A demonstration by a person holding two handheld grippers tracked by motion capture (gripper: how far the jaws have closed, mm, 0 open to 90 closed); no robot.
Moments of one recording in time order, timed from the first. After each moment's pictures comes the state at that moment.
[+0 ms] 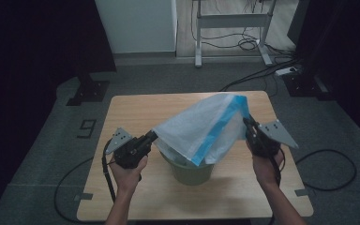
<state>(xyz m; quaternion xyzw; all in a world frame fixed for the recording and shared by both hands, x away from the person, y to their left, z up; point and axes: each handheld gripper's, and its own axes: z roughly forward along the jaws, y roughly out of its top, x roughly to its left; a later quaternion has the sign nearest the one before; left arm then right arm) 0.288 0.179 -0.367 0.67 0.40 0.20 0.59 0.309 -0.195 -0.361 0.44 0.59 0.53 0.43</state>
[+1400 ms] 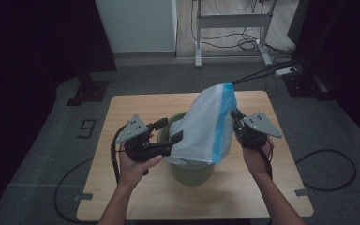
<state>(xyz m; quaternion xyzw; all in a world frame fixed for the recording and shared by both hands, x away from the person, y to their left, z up) 0.292 0.140 -0.308 0.73 0.30 0.16 0.60 0.328 -0.170 -0.356 0.39 0.62 0.52 0.43</state>
